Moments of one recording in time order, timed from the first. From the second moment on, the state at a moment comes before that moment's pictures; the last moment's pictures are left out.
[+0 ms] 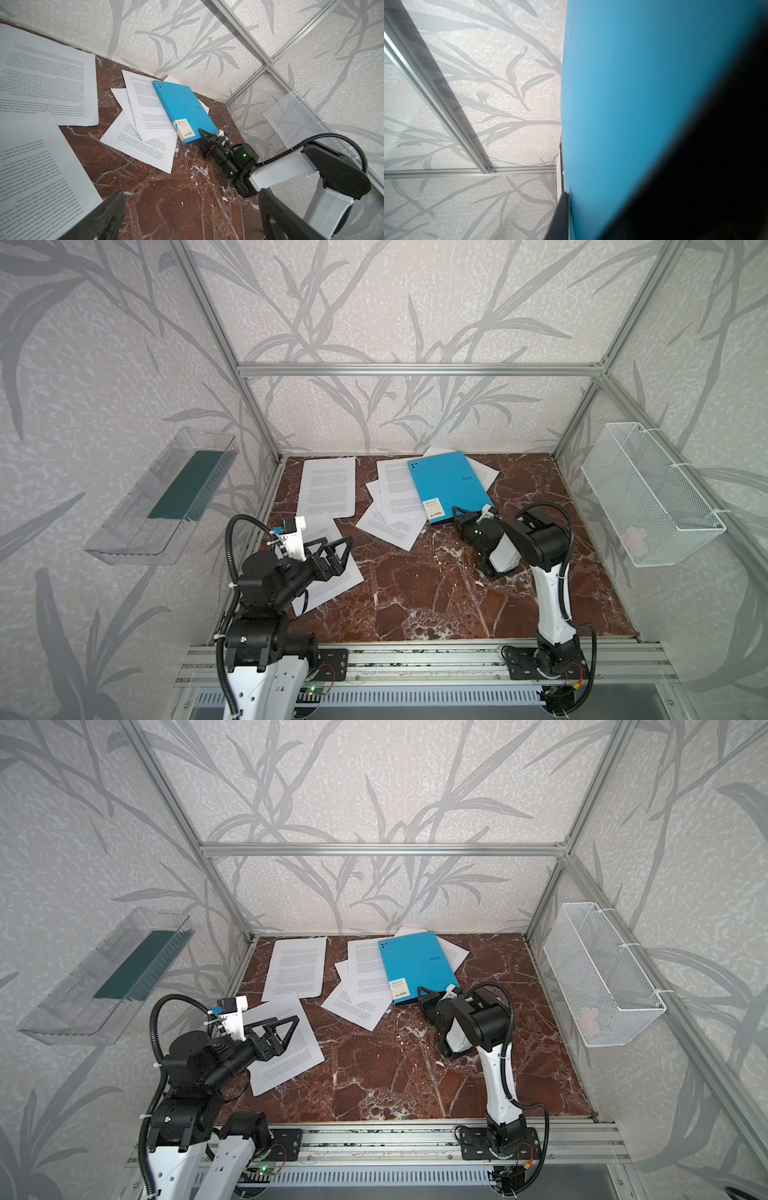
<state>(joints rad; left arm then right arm) 0.02 0.39 0.68 -0.56 0.55 -0.52 0.37 2.20 0.64 1.42 -0.02 1.45</state>
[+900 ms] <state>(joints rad) 0.03 0.37 0.68 -0.56 0.55 -0.52 0.46 1.38 0.27 0.97 0.12 0.89</state>
